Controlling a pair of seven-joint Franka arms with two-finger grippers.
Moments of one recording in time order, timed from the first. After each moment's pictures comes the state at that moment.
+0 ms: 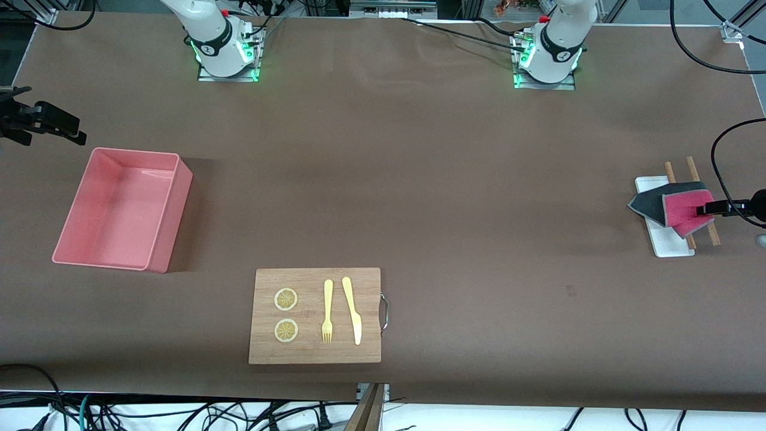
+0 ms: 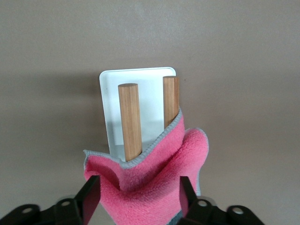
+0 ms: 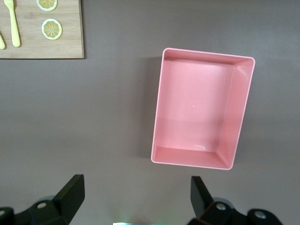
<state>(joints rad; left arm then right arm) 0.55 0.58 -0.05 -1.52 0.00 1.82 0.49 -0.03 0.07 -0.01 -1.46 0.00 1.46 -0.06</state>
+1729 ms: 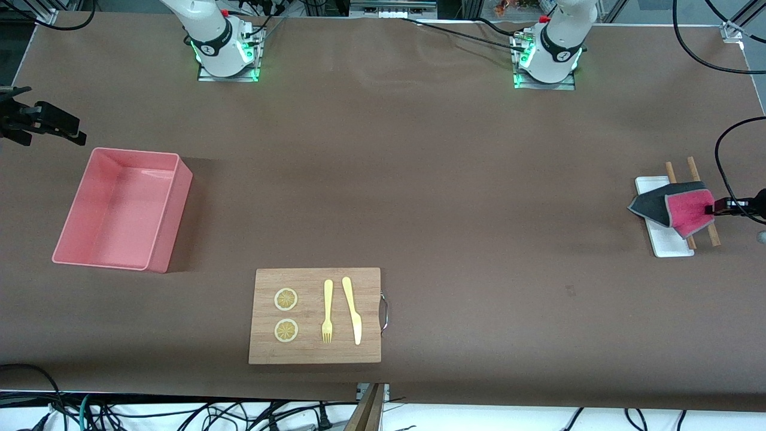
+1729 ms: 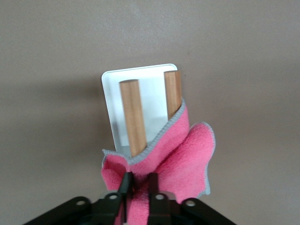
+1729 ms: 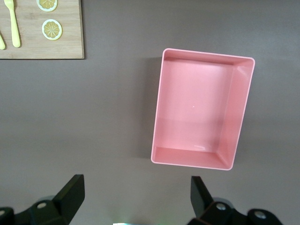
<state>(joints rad) 0.57 0.58 -0.05 -1.51 0.00 1.82 0.58 -0.03 0.07 -0.01 -1.46 0.00 1.47 -0.06</state>
